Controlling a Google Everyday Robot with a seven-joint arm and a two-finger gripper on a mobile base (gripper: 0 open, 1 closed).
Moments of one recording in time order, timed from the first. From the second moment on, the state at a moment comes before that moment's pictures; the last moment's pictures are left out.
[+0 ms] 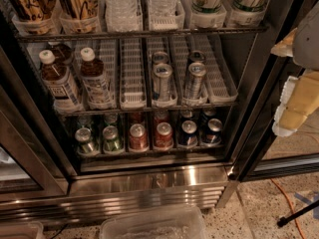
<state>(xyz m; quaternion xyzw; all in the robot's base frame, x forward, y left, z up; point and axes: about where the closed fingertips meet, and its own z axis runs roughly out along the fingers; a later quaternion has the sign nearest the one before) 0.438 -0.217 0.976 -0.60 0.78 -0.03 0.16</state>
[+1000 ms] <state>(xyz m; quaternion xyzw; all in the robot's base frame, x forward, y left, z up) 0.432 -0.189 0.968 -0.60 0.77 0.01 0.20</state>
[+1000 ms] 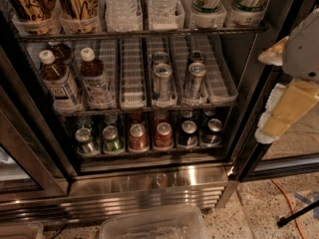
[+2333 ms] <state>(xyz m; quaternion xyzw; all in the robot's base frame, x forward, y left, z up) 0.401 -0.056 0.933 -0.52 0.73 0.20 0.39</state>
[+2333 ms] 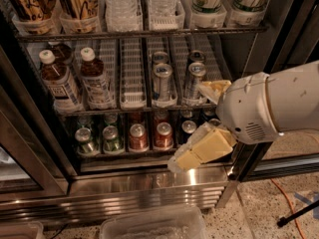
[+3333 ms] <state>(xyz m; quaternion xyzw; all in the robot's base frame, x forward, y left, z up) 0.401 -0.012 0.914 -0.46 0.74 0.21 0.44</state>
